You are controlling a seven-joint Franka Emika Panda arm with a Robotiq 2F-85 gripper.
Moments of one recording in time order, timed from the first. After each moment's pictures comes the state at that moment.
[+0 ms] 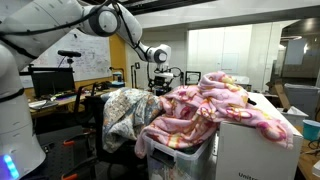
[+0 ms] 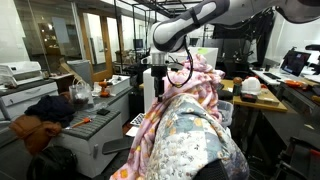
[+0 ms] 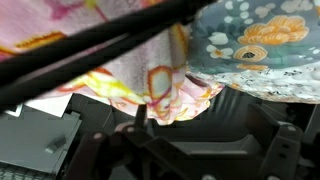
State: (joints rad) arm 0.09 0.82 0.23 -1.28 -0.02 2.01 -0.78
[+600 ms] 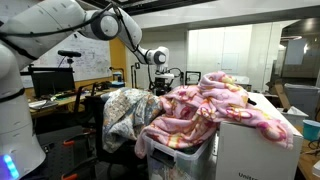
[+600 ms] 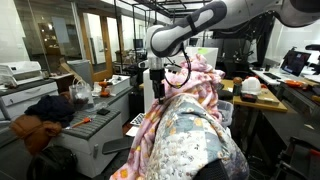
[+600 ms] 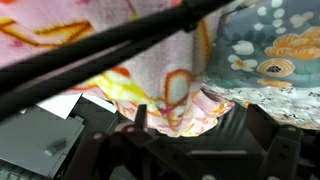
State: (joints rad) arm 0.13 0.86 0.21 -1.24 -0.12 2.00 -0.81
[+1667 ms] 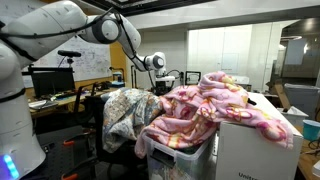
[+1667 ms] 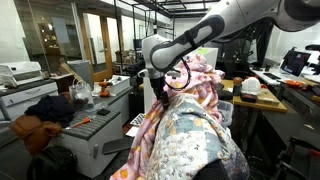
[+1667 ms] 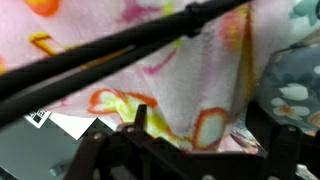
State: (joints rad) arm 0.19 0.91 0.15 -1.23 -0.30 2.03 -0.80
